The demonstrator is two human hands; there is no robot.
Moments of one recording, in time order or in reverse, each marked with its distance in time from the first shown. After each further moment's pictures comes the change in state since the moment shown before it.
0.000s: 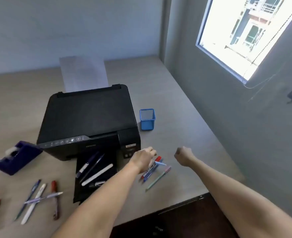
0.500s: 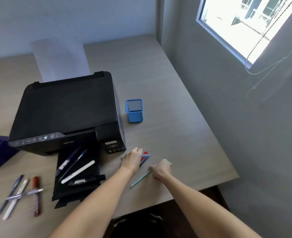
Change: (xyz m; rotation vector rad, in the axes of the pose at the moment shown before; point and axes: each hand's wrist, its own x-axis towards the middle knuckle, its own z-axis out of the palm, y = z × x) left_hand 0.039 0.033 0.051 -0.014 -0.036 -0.341; right_hand 0.003 0.024 0.074 0.441 -0.066 0.316
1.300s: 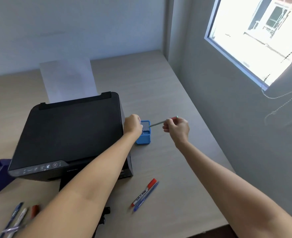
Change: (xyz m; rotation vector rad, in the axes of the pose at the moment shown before) left_hand 0.152 -0.018 -0.147 -0.490 0.341 -0.326; right_hand 0.070 -0.177 -0.111 0.705 0.221 -0.527
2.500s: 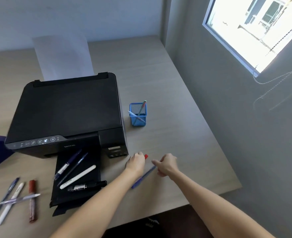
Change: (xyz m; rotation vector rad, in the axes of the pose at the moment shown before) left_hand -0.166 -0.084 0.069 0.452 -0.464 0.128; right_hand -0.125 0.121 -0.037 -0.688 -0.321 0.392
